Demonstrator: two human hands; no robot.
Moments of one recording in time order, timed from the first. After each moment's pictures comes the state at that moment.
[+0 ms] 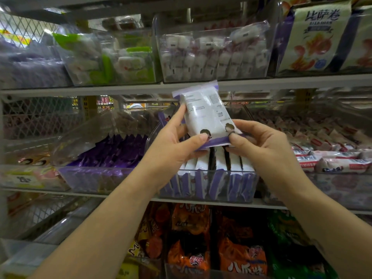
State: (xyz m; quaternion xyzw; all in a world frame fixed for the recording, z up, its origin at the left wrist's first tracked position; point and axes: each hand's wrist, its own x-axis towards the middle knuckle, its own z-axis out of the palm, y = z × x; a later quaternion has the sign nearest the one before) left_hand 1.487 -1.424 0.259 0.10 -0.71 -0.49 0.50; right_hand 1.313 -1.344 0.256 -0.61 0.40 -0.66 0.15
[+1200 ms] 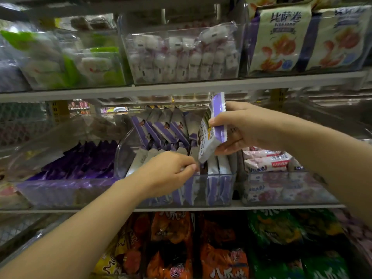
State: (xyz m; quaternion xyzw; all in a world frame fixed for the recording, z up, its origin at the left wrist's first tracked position) left_hand 1.451 -1.463 0.246 0.26 -0.94 -0.01 0.22; right_hand 1.277 -1.348 0.325 -0.61 0.56 -0.48 0.29
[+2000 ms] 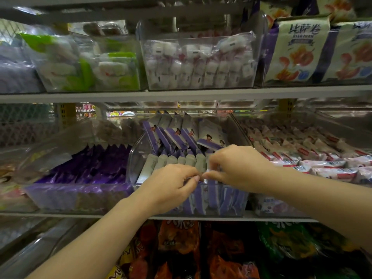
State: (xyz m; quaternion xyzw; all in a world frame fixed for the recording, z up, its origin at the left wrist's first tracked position) left_hand 1.468 -1.476 0.227 0.25 -0.93 -0.02 0.27; right_hand 1.291 -1.387 0.273 -0.73 0.63 -0.07 -0.25
